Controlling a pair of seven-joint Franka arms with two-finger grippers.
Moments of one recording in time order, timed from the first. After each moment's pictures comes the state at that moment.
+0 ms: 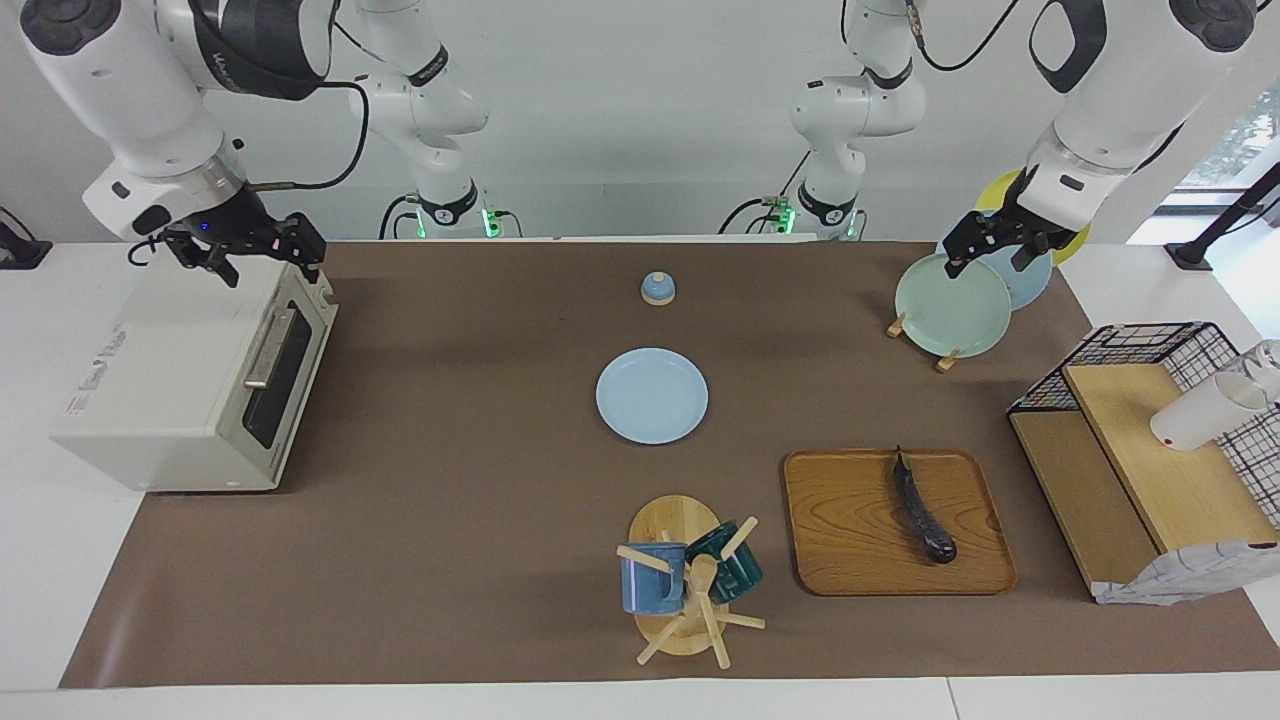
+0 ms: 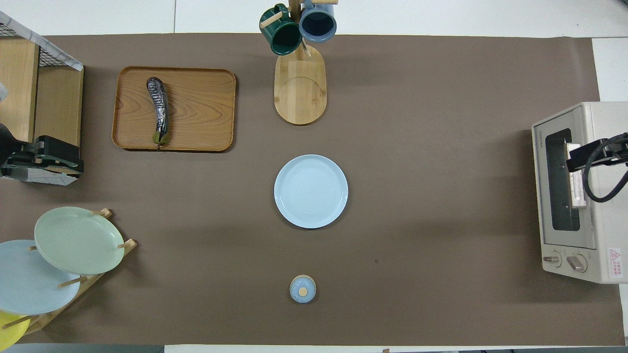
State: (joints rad) left arm -0.03 -0.03 -0.03 -1.63 -0.02 1.50 -0.11; right arm -0.04 0.01 -0.05 -1.61 -0.06 1.51 -0.16
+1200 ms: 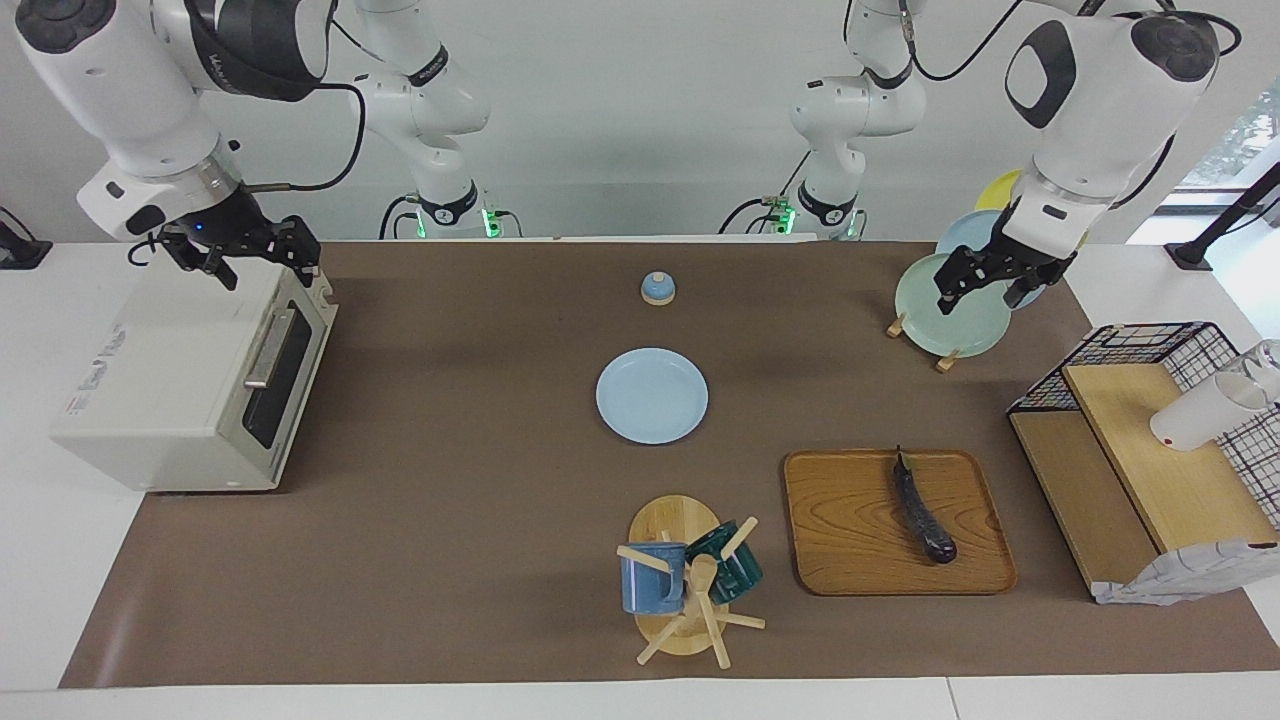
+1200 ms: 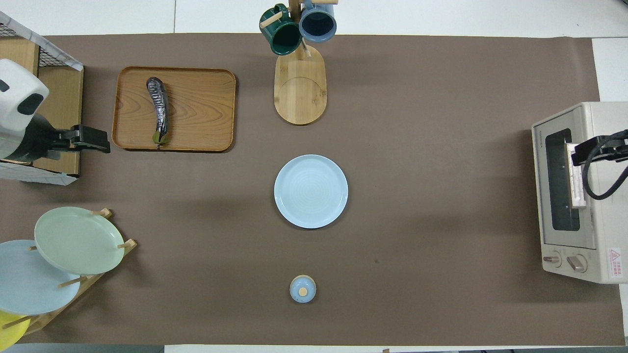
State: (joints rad) left arm -0.04 -0.01 -0.04 -1.83 -0.03 1.86 -0.11; right arm -0.05 0.00 -0.05 -1.67 -0.06 1.61 -0.16
